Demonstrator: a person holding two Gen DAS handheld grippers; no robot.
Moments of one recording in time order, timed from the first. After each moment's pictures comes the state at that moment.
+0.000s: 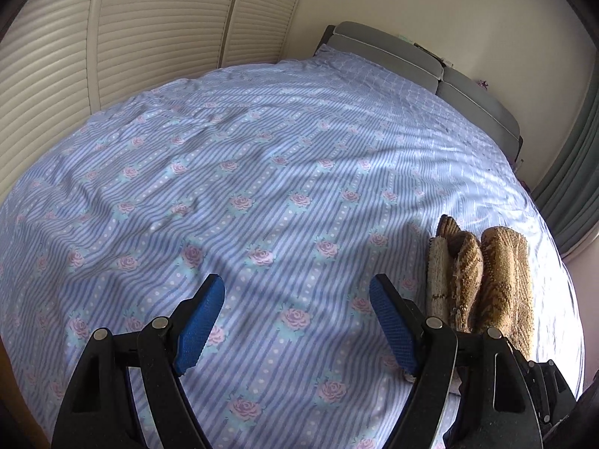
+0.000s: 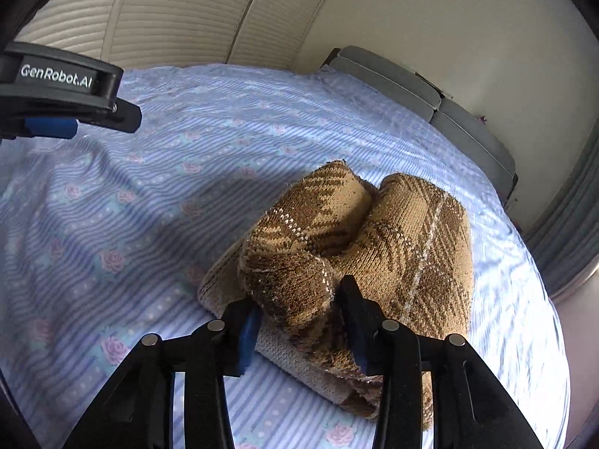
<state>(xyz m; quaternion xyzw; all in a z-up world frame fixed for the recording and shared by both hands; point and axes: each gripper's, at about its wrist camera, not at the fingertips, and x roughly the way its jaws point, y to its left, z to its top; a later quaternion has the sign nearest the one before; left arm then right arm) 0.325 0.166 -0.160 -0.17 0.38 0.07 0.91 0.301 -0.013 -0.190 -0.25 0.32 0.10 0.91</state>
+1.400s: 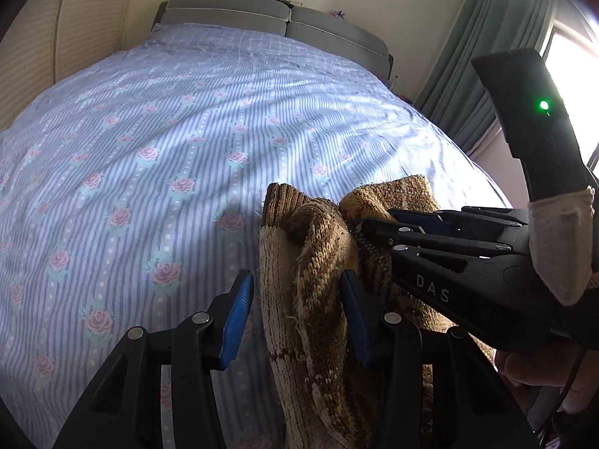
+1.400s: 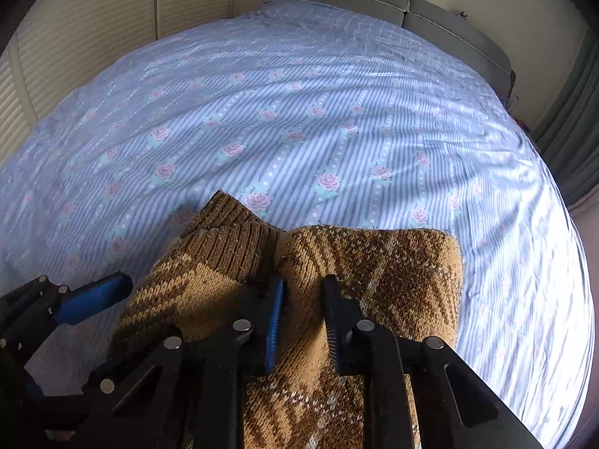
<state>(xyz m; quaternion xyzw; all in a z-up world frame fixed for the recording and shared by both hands) 0.432 0.050 -0.182 -0.09 0.41 -0.20 0.89 0.475 -0.076 -0.166 -0.12 0.47 0.04 0.87</state>
